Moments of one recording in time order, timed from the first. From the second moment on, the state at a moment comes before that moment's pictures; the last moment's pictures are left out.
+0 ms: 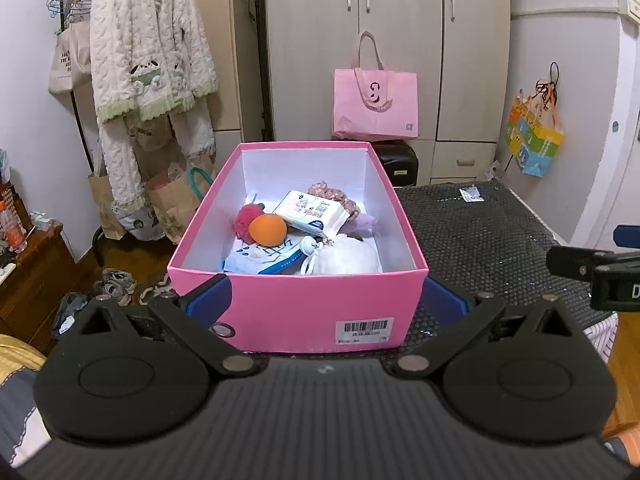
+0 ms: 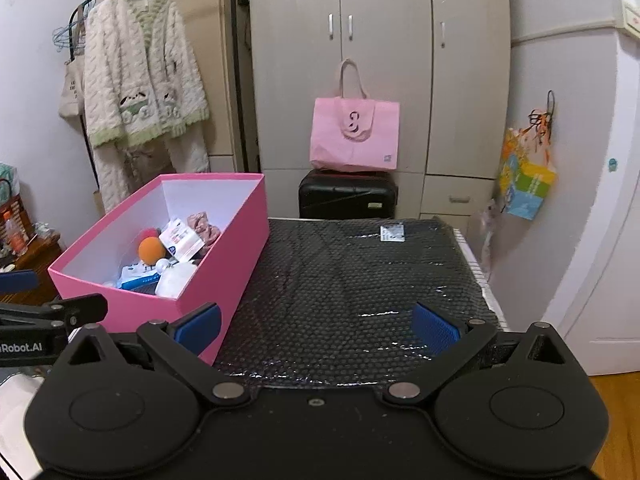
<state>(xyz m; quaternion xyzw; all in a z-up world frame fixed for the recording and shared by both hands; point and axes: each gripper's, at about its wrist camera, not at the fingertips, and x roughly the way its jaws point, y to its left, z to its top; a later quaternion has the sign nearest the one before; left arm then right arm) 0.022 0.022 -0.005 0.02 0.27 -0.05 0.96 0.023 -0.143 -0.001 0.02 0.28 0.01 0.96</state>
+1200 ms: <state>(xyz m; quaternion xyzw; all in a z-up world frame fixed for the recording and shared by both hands) -0.006 -0.005 -0.013 0.04 0.26 -0.06 0.96 -0.014 -0.148 -0.007 0.01 0.25 -0.02 0.97</state>
